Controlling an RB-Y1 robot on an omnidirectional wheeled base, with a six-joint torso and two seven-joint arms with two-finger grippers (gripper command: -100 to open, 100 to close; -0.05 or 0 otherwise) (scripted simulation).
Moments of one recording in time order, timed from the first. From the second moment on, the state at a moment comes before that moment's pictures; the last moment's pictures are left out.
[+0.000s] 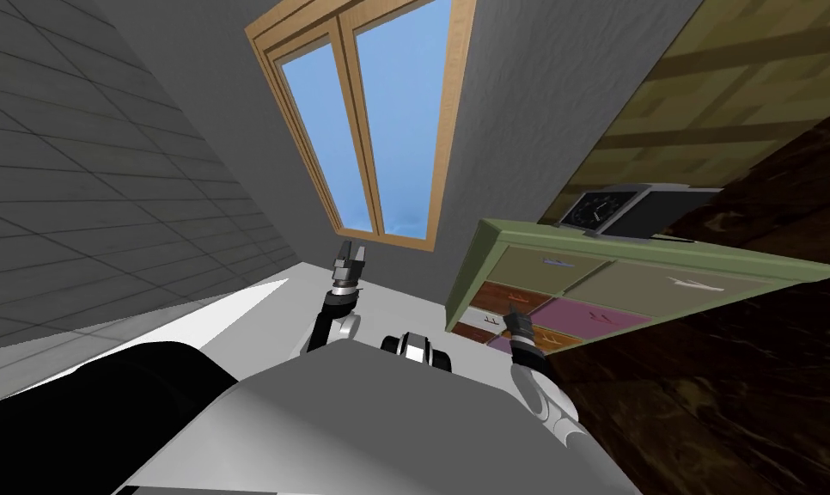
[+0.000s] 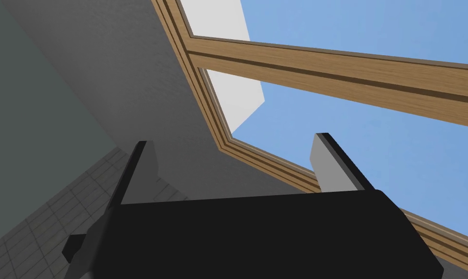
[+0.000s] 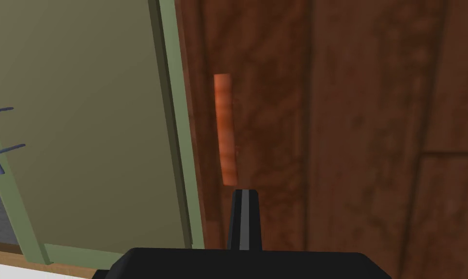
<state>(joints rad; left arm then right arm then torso) 0.49 0.02 0.02 -2.28 -0.04 -0.60 -0.02 0.12 -0.61 0.24 -1.13 2.27 0.78 0.08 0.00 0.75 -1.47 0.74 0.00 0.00</state>
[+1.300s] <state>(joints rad) 0.49 0.02 0.02 -2.28 -0.04 -0.60 -0.02 0.09 -0.59 0.28 -1.19 2.24 0.75 -0.01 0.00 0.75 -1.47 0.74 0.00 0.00</state>
